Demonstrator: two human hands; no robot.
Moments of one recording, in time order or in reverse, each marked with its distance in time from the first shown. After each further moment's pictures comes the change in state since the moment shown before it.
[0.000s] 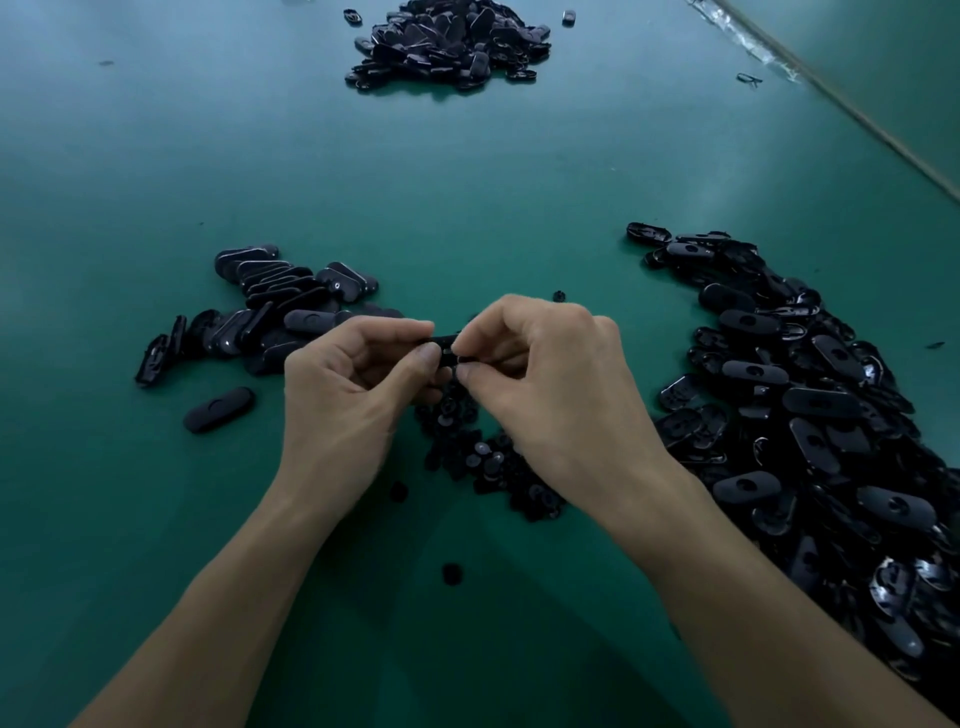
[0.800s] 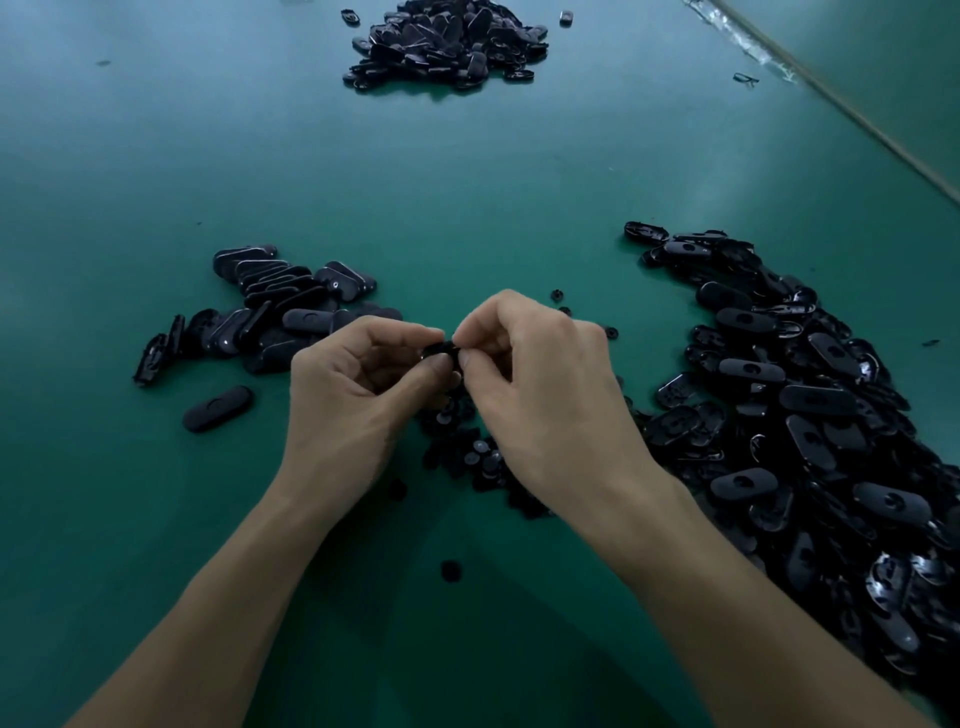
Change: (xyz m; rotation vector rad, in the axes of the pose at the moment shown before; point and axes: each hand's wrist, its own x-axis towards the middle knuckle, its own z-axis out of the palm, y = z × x) left_hand -0.002 0.000 0.000 0.004 -0.065 0.031; right_hand -0.004 -0.006 0.007 -0.095 0.022 0.056
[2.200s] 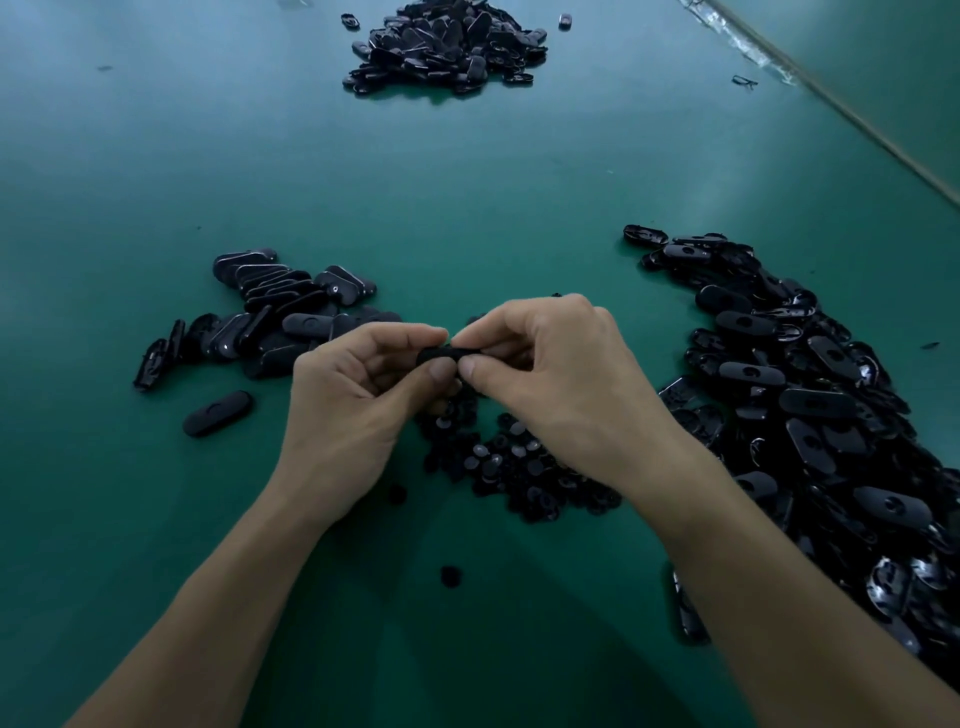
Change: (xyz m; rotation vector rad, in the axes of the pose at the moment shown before) left_hand 0.003 -0.001 -0.001 -0.043 -0.044 -0.037; right_hand 0.015 0.014 -0.016 0.133 -0.154 -0.048
